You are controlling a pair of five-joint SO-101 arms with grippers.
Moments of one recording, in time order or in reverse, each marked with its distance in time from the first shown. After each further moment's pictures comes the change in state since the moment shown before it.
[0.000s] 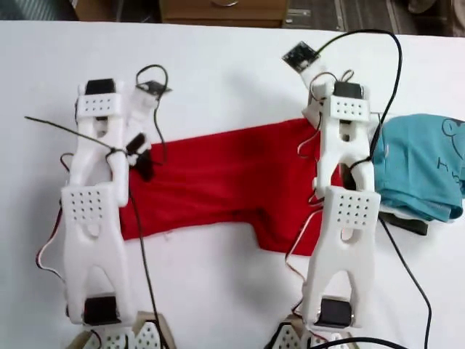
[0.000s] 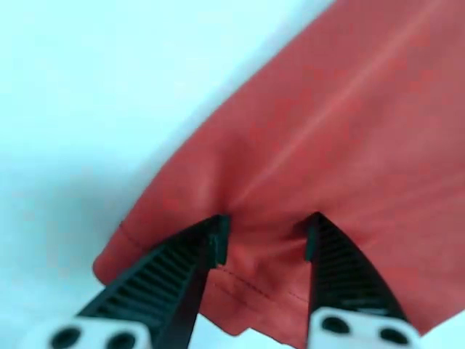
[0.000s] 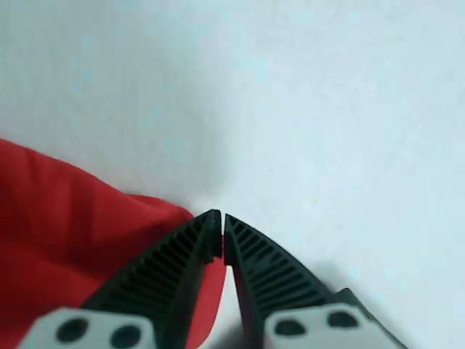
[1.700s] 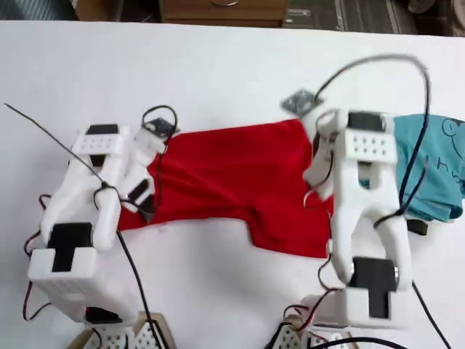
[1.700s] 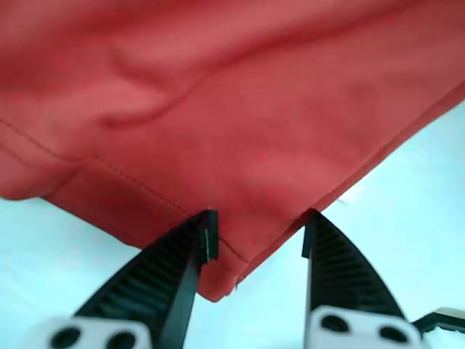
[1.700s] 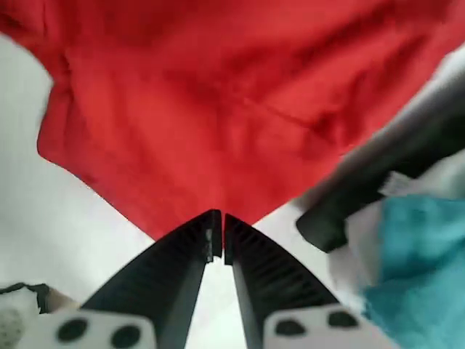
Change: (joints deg) left arm 3.3 -51.6 75.1 -25.4 -0.1; right arm -1.1 -62.3 74.5 16.0 -1.7
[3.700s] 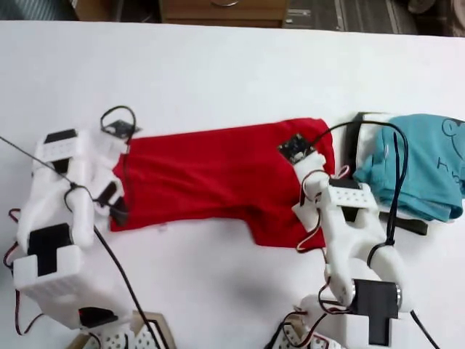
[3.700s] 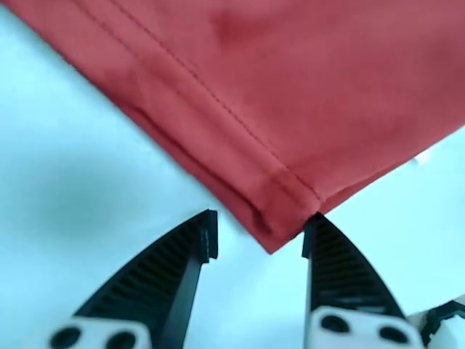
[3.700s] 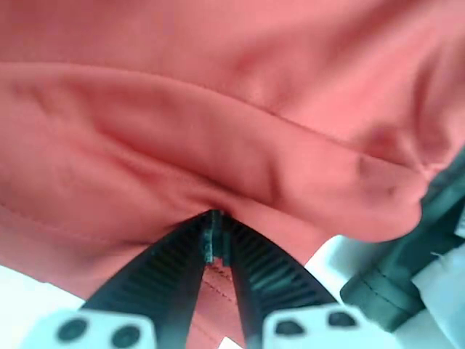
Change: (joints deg) left arm -13.5 0.0 1.0 -0.2 -4.5; right arm -0.3 -5.5 33.5 -39.9 -5.6
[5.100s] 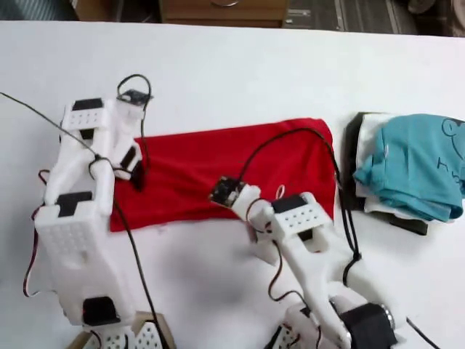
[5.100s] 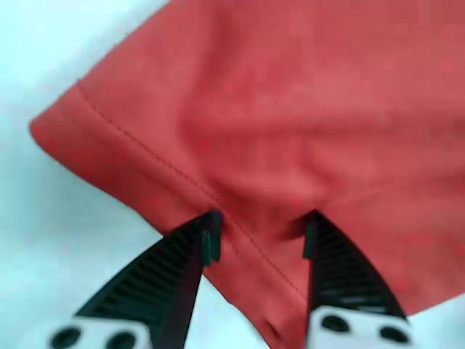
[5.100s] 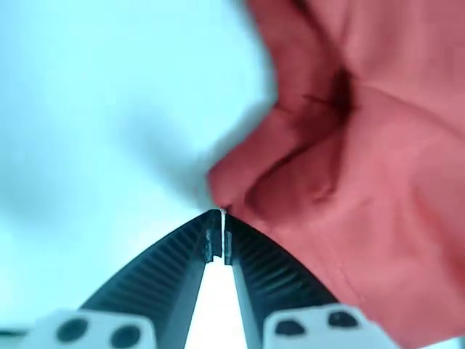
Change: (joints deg) left arm 8.4 25.7 -30.7 4.0 13.5; right arm -25.9 -11.7 6.1 16.7 0.9
